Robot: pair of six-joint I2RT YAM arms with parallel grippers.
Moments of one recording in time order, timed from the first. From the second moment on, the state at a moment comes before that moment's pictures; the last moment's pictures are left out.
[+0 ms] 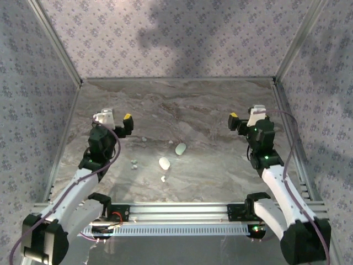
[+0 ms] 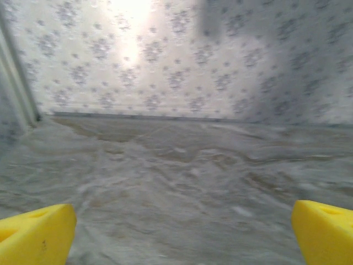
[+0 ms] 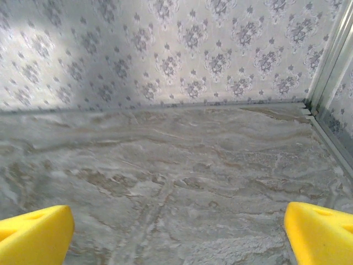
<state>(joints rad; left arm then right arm) -0.34 0.84 0.50 0.19 -0.25 -0.18 0.14 0.82 0.59 0.01 0.10 0.11</state>
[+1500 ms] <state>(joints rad) -0.46 0.92 0.42 -0.01 -0.17 -0.46 0.70 1.55 1.04 -0.57 0.06 0.53</state>
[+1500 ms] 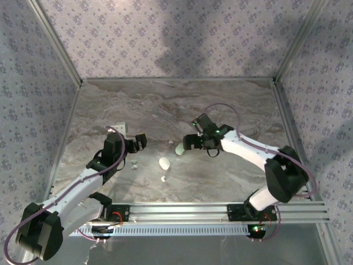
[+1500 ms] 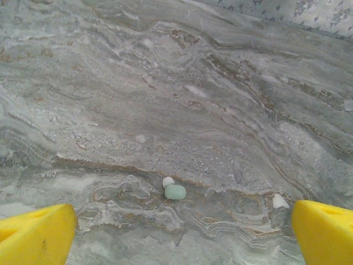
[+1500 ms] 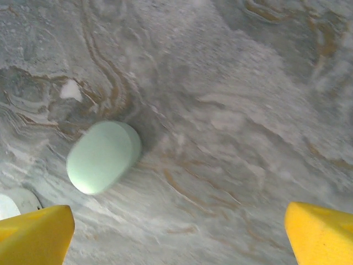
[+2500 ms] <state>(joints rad) -0.45 0.99 0.44 -0.03 -0.13 -0.49 0.74 2.04 1.52 -0.87 0.24 0.50</state>
